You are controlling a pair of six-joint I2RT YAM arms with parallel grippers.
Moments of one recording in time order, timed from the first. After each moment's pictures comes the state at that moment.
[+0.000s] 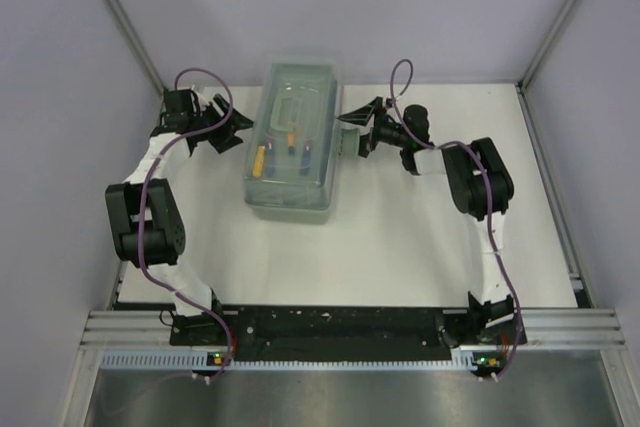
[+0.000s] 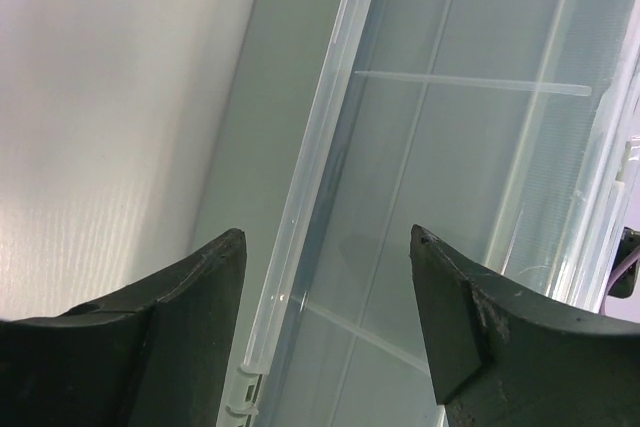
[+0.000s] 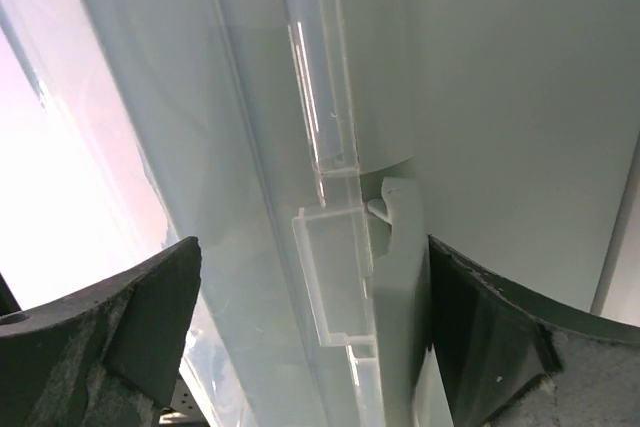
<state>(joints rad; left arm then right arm) 0.11 1.76 1.33 -0.27 0.58 -0.69 0.31 2.27 1.34 0.91 -0.84 1.64</state>
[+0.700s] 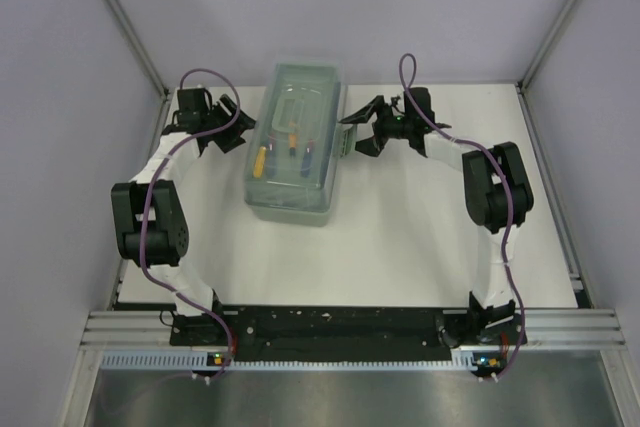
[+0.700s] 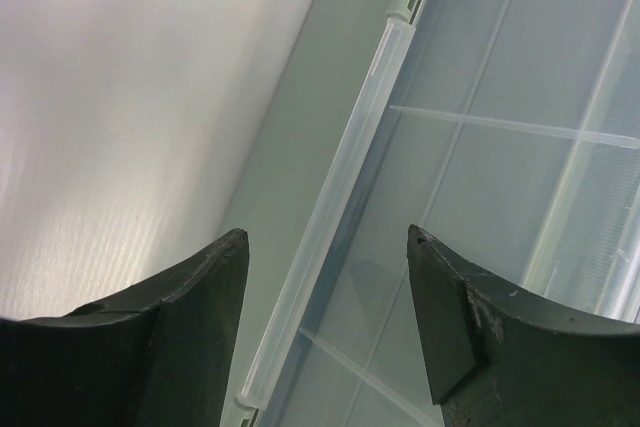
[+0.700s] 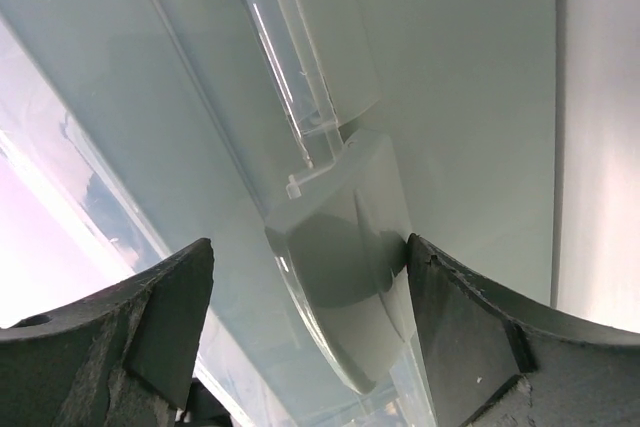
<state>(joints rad) 0.04 1.76 1.33 -0.27 0.38 -0.73 0.30 2.08 1.43 0.16 -0.81 1.38</state>
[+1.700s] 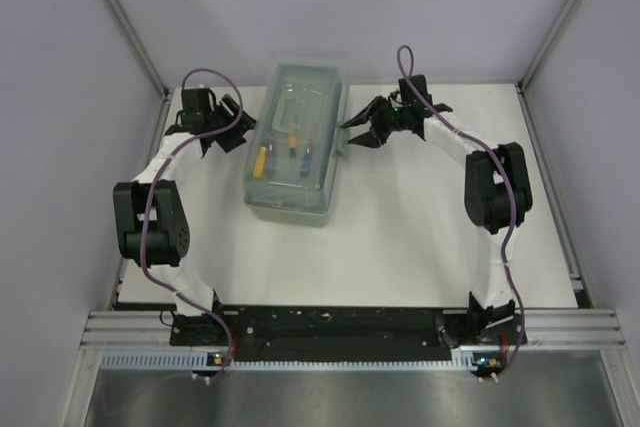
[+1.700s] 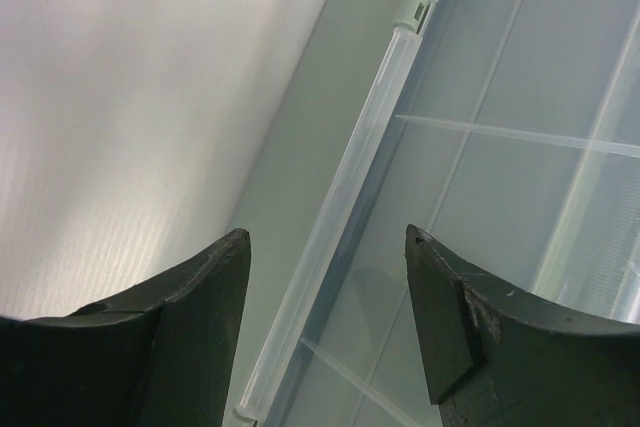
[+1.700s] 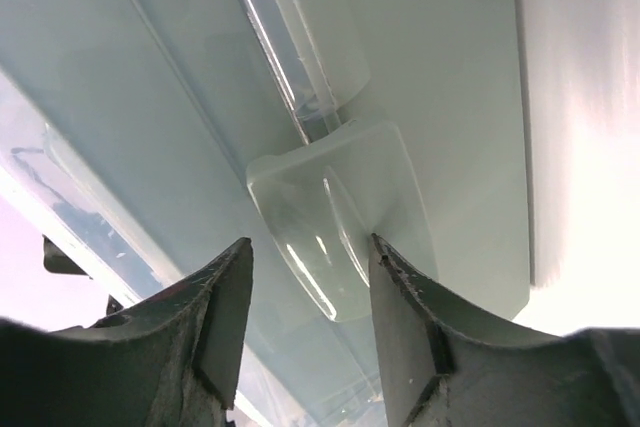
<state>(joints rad) 0.02 1.76 1.33 -0.25 0.34 -0.74 0.32 2.08 1.64 -0.28 -0.74 1.24</state>
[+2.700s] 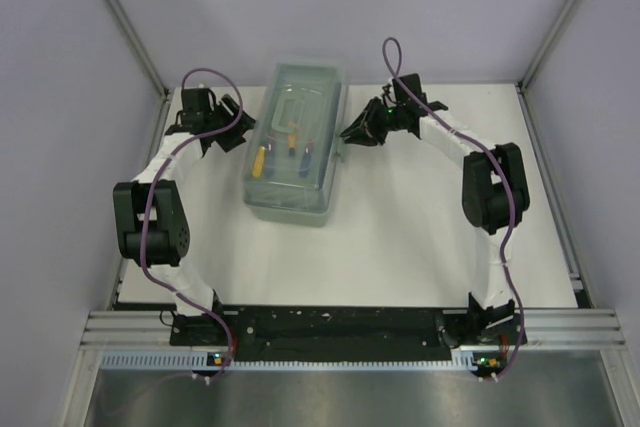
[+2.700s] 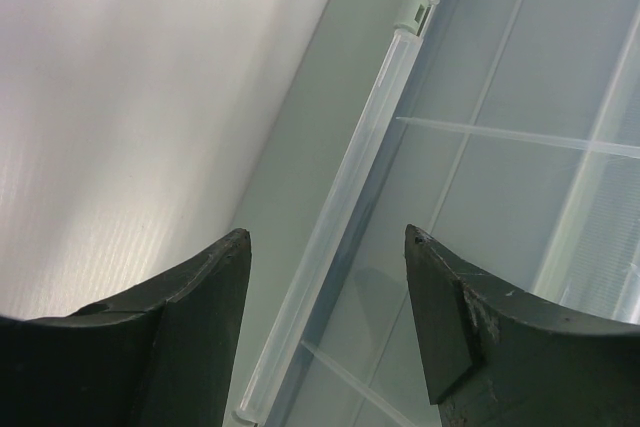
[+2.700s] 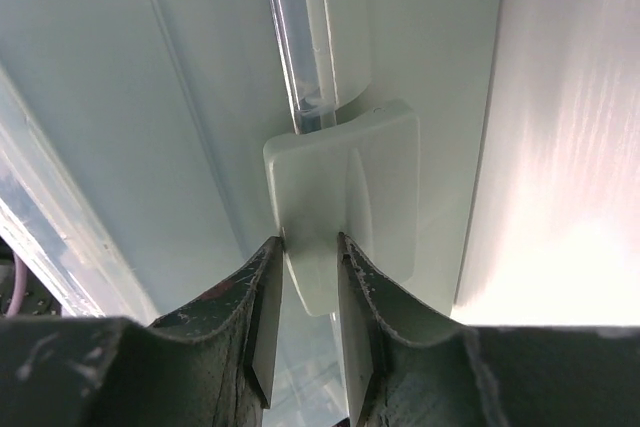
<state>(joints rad) 0.02 1.76 1.33 -0.25 0.33 -0.73 0.35 2.08 1.67 -0.35 -0.68 1.00</state>
